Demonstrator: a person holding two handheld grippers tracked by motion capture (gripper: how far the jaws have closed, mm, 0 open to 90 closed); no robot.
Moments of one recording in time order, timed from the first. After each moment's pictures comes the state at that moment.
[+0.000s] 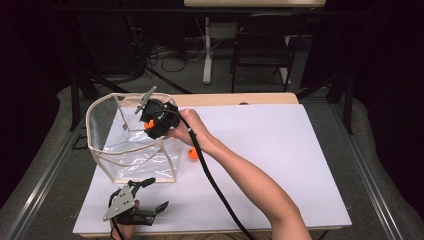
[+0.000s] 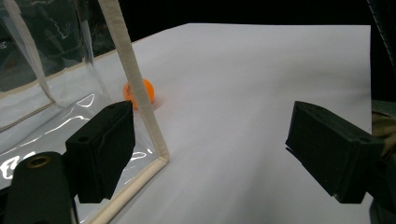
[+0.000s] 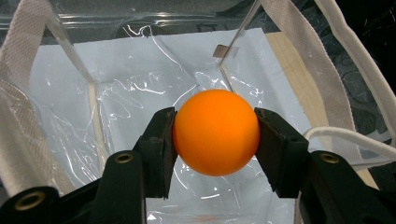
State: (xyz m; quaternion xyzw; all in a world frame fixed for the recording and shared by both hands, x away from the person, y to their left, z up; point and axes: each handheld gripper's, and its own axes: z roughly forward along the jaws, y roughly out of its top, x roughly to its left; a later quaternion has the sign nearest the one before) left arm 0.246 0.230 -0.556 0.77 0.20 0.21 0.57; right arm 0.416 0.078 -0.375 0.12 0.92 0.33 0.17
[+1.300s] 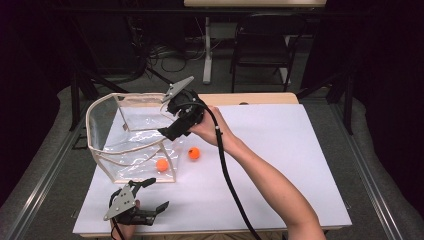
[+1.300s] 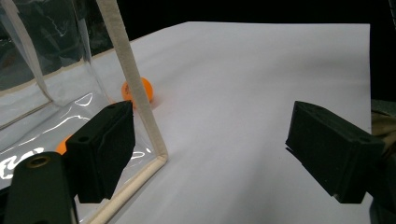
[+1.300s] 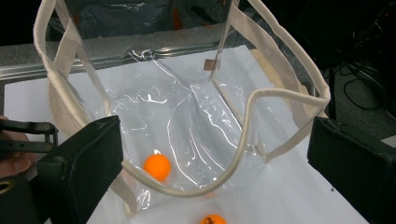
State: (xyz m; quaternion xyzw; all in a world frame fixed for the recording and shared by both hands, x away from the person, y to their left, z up) left arm 0.246 0.229 -0.557 0.77 0.20 0.21 0.57; right arm 0.407 0.009 -0.350 0.15 0.89 0.41 0.15
